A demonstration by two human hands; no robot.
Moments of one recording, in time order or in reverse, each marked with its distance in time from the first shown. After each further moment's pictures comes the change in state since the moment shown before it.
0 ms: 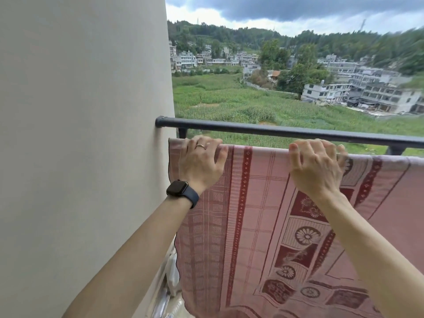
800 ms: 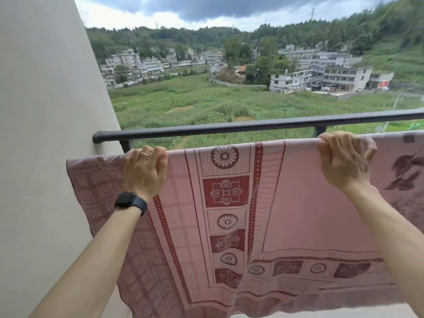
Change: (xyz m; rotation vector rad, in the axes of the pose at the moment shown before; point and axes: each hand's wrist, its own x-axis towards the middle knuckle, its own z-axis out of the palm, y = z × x) left_hand 0.006 0.112 0.038 0.115 0.091 0.045; right_hand -0.004 0.305 -0.060 -0.049 0.166 0.110
